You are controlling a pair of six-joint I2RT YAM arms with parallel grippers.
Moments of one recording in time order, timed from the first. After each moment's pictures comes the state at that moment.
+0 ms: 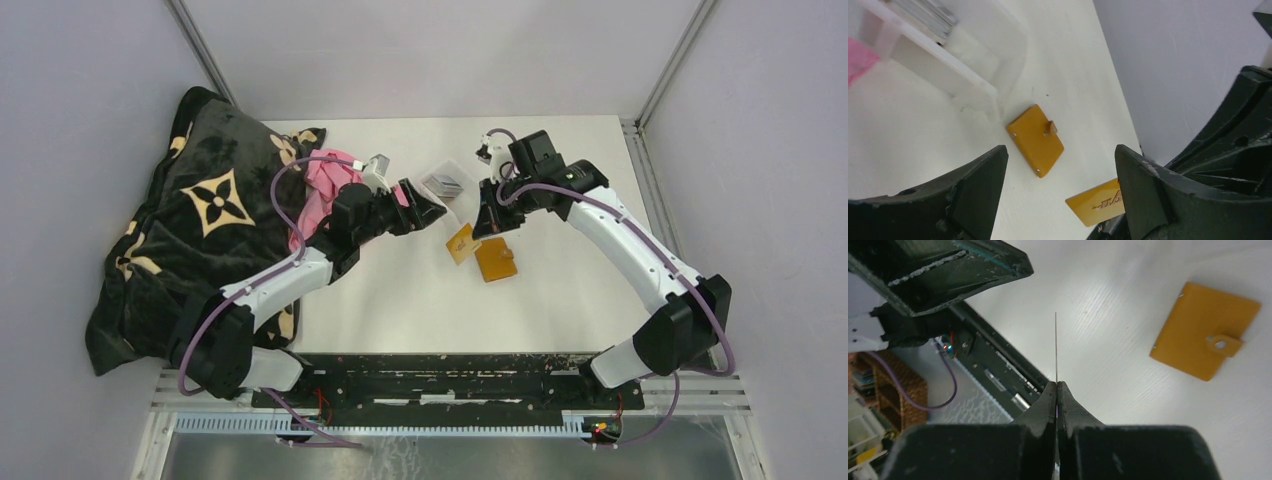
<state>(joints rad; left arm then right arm) -0.54 1.37 0.81 0.29 0.22 -0.78 0.49 1.52 1.49 -0.90 -0.43 0.23</state>
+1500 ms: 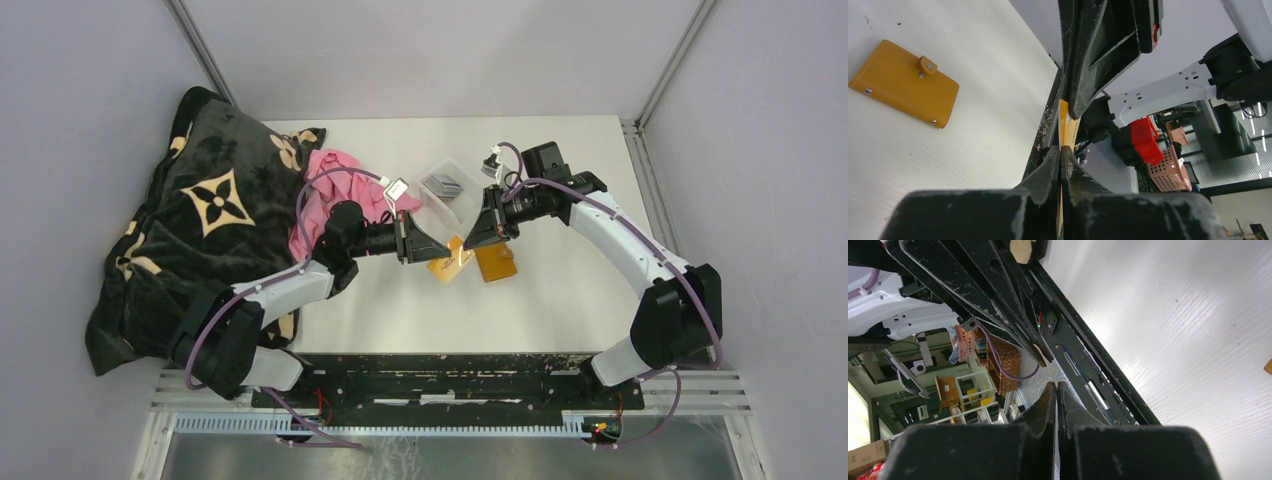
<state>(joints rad) -0.54 1.38 0.63 0.67 0.86 -0.86 0.39 1.51 1.27 -0.73 -0.94 0.40</state>
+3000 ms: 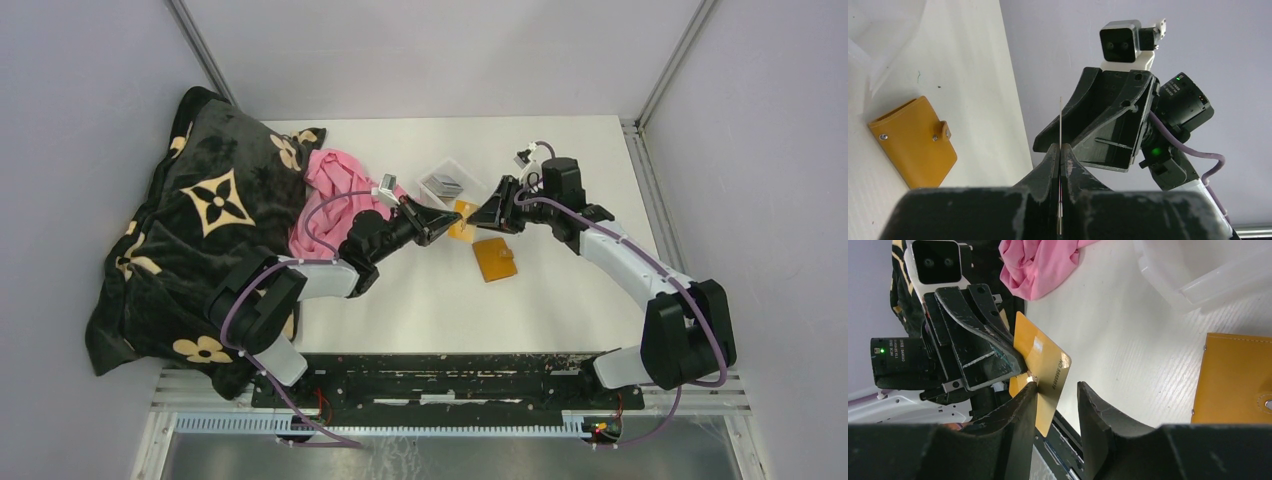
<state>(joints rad) -0.62 1.63 0.64 1.02 0.29 -1.35 0.32 1.41 0.97 -0.12 -0.66 0.72</state>
